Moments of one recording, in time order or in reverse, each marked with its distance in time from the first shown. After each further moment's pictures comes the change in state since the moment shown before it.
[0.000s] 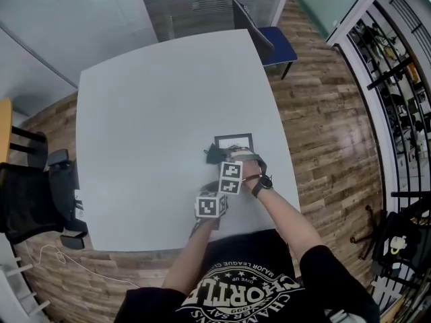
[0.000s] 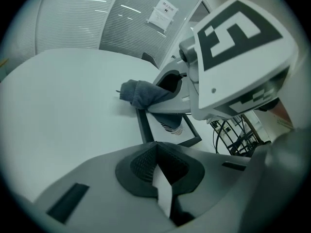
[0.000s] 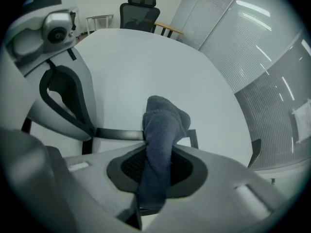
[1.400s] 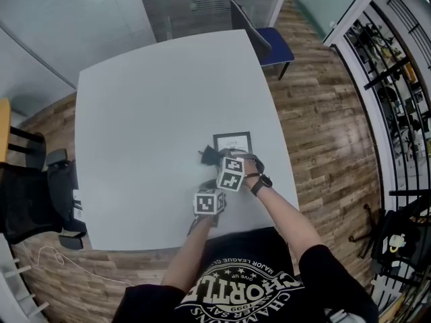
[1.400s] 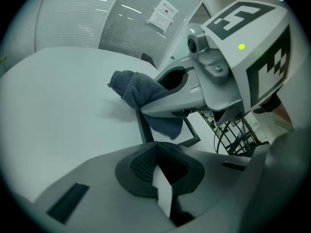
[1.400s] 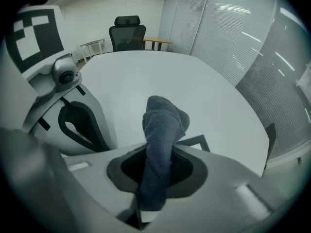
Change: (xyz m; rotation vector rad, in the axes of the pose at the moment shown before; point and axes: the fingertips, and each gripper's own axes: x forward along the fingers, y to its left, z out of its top) left arm -0.003 0.000 -0.001 -0.002 -0.006 -0.024; right arm -0.020 0.012 0.027 0.195 -0.153 0.121
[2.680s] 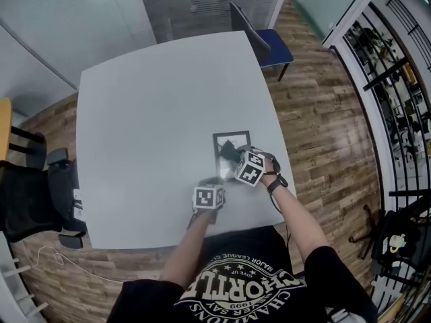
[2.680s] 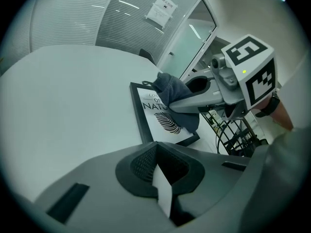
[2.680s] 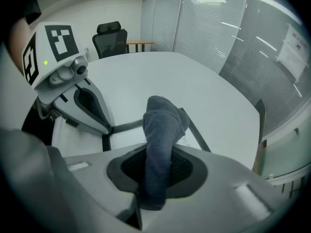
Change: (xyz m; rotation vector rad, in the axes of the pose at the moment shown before) left arm -0.005 -0.002 0.008 0.016 0.045 0.006; right arm -0.031 -0.020 -0.067 0.186 0.017 -0.045
